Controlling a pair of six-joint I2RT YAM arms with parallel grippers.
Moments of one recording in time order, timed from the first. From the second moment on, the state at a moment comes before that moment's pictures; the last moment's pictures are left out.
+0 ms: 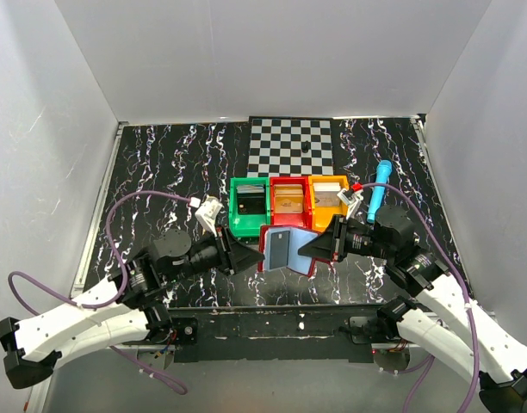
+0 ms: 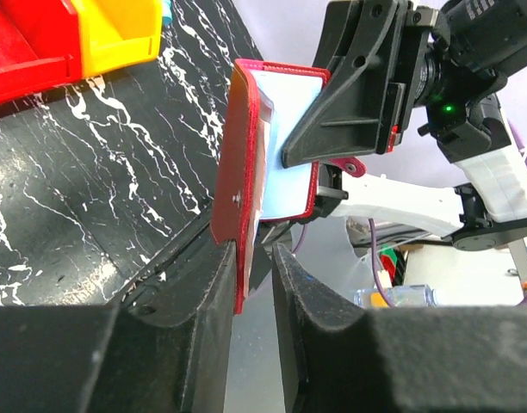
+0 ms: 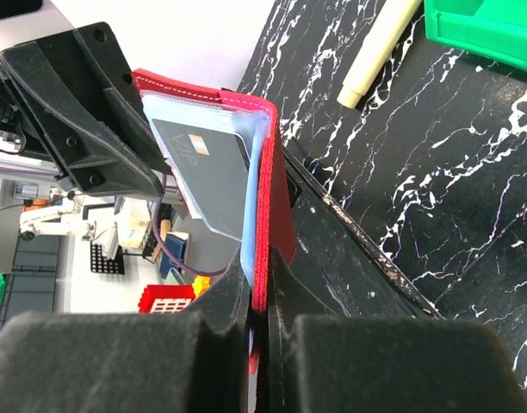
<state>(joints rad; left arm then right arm) -1.05 0.68 0.69 -0.22 0.05 -0.86 0.63 0.66 0.63 -0.24 -0.63 0.86</state>
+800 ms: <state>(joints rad) -1.05 0.45 0.45 -0.38 -0.27 -1.08 0.63 0.89 0.47 -0.08 -0.61 0.82</state>
